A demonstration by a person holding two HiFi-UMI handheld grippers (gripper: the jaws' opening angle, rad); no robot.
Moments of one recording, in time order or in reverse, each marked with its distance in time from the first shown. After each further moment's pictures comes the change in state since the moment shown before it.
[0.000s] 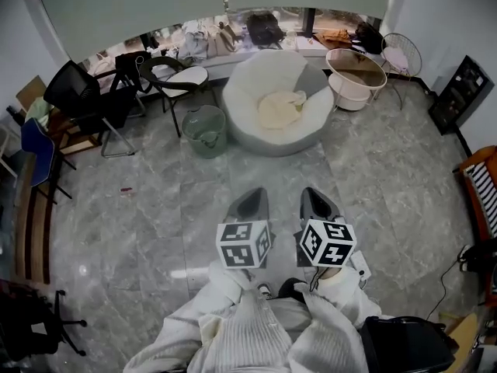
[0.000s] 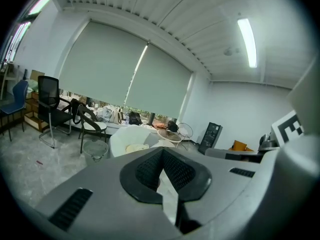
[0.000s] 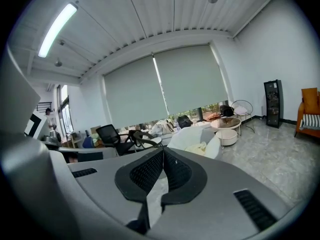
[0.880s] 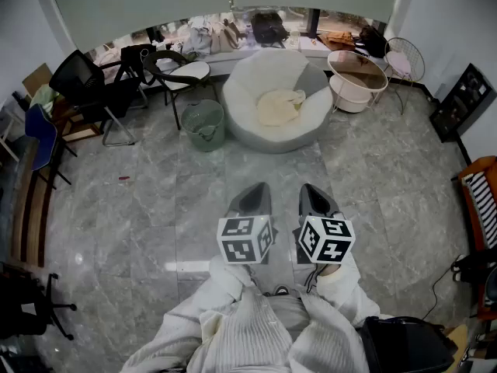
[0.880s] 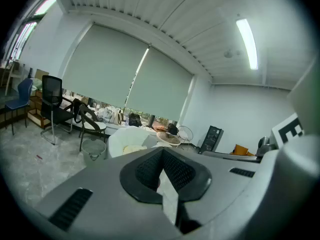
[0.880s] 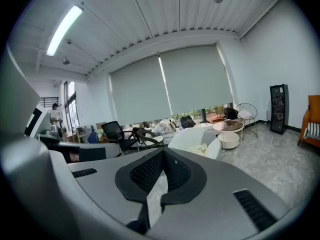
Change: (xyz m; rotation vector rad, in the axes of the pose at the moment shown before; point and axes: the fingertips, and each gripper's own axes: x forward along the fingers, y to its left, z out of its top) left arm -0.007 -0.059 -0.007 -0.031 -0.034 0.024; right arm -0.036 -0.031 0.008 -0.060 0.017 0.053
